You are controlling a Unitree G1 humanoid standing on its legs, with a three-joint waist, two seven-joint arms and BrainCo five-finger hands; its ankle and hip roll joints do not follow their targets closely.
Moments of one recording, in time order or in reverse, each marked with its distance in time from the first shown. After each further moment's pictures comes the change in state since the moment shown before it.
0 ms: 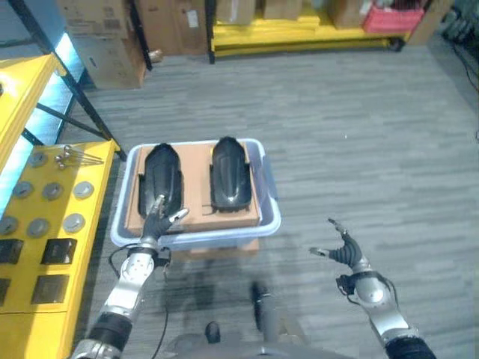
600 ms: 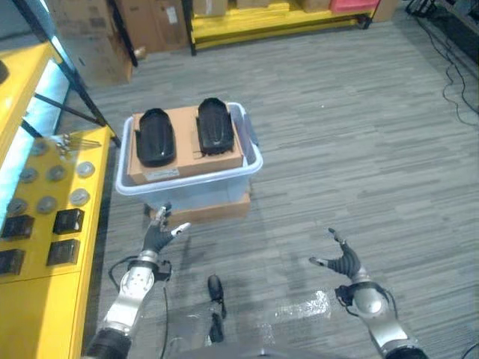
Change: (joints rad) left arm 0.059 -0.017 0.002 -0.065 0.020 -0.023 -0.005; right arm -0.021 0.006 0.040 0.015 0.009 -0.003 -0.032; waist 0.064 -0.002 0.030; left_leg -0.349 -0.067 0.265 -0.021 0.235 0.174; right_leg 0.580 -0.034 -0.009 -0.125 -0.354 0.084
